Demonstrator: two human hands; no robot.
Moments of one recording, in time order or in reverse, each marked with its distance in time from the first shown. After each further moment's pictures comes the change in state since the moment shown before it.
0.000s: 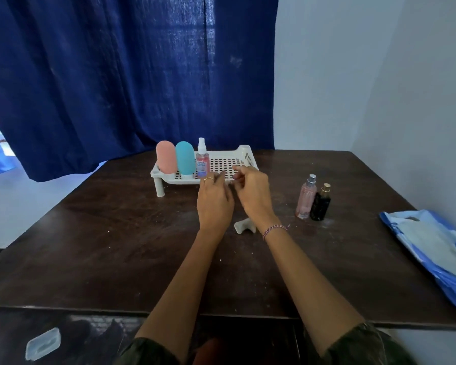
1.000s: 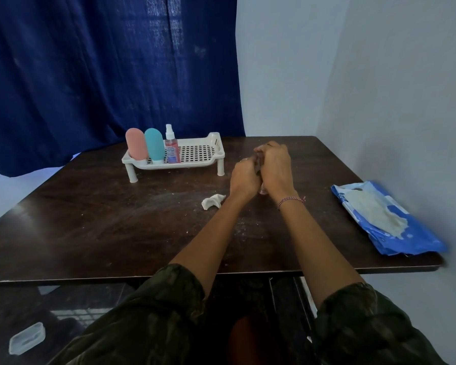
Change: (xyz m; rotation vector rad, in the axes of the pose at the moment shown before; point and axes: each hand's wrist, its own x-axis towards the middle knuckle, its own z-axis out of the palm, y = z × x) left_hand -0.017 0.122 0.042 -0.313 -0.368 0.072; right_hand -0.014 0.066 -0.105 -0.336 0.165 -0.069
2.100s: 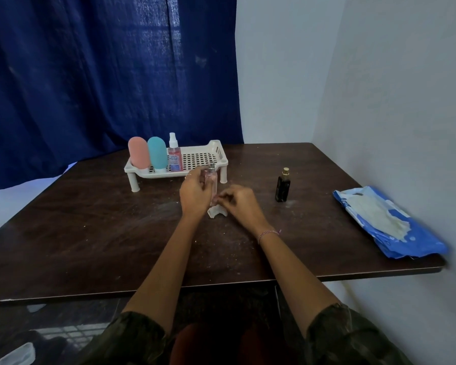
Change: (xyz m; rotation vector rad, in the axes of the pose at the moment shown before) left_hand -0.026 -0.090 -0.070 -0.176 0.275 -0.114; right_hand -0.052 -0.034 0.066 0.380 -0.281 -0.127
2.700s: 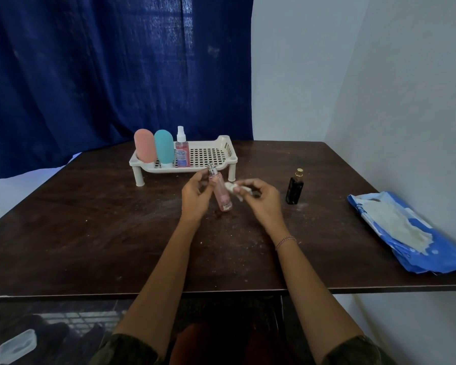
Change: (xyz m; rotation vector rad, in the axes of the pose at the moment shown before) left_hand -0.002 -0.020 -0.007 -0.421 -0.094 -0.156; right_hand -0.001 0.006 -0.011 0.451 0.187 0.211
